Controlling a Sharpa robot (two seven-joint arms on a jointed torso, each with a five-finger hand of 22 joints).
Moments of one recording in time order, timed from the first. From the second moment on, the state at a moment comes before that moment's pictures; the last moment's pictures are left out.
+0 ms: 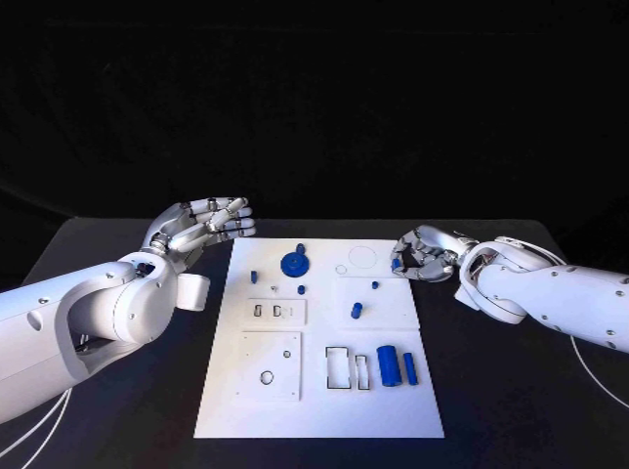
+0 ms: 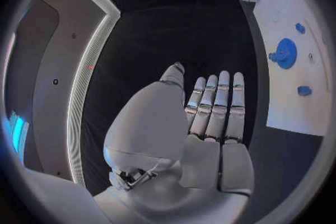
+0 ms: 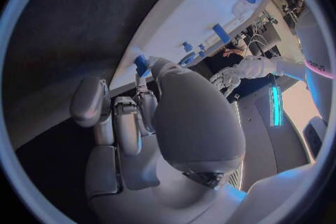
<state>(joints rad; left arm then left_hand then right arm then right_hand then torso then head) 1.23 -0.88 -0.04 1.58 0.01 -0.35 0.42 1.52 -0.01 -0.03 0.29 0.32 0.79 0.20 0.25 0.16 0.93 0.20 0.07 0.06 0.88 0.17 0.24 0.20 0.17 0.74 0.27 0.28 0.08 1.22 -0.90 -0.15 1.30 -1.19 -0.37 0.10 1.44 -0.21 0.36 0.25 0.28 0.88 0.13 0.34 0.30 1.39 0.05 1.40 1.31 1.46 -0.01 1.57 1.31 0.11 1.36 0.09 1.17 1.17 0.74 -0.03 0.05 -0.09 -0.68</state>
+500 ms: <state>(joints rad) 1.23 -0.88 -0.04 1.58 0.01 -0.35 0.42 1.52 -0.01 -0.03 0.29 0.32 0.79 0.20 0.25 0.16 0.93 0.20 0.07 0.06 0.88 0.17 0.24 0.20 0.17 0.74 0.27 0.28 0.08 1.21 -0.89 -0.15 1.30 -1.19 -0.37 0.09 1.44 -0.20 0.39 0.24 0.26 0.92 0.12 0.35 0.31 1.40 0.04 1.41 1.31 1.46 -0.02 1.57 1.31 0.11 1.37 0.08 1.18 1.19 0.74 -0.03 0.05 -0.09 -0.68</state>
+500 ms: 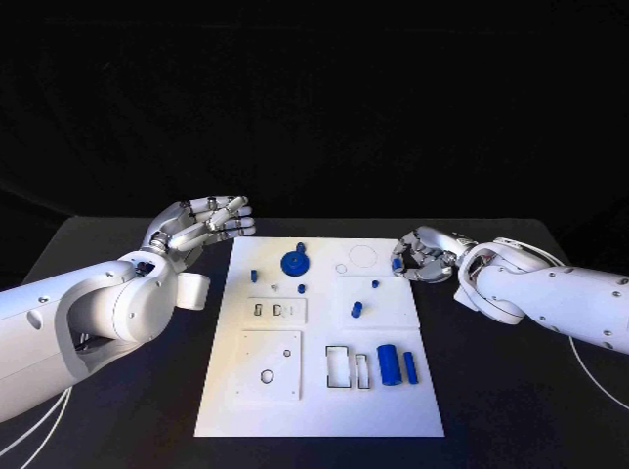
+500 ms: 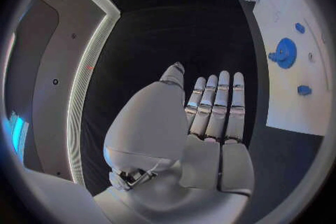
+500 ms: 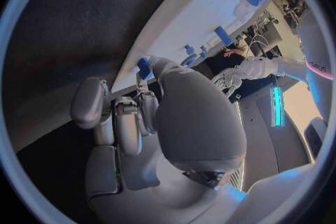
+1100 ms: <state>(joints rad) 1.23 -0.89 -0.04 1.58 0.01 -0.35 0.42 1.52 -0.01 -0.03 0.29 0.32 0.79 0.20 0.25 0.16 0.93 0.20 0.07 0.06 0.88 0.17 0.24 0.20 0.17 0.74 0.27 0.28 0.08 1.22 -0.91 -0.15 1.36 -1.18 -0.46 0.07 1.43 -0.17 0.47 0.20 0.17 0.96 0.11 0.37 0.31 1.44 0.02 1.44 1.31 1.47 -0.04 1.57 1.31 0.11 1.39 0.07 1.20 1.21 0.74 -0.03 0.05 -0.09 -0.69</state>
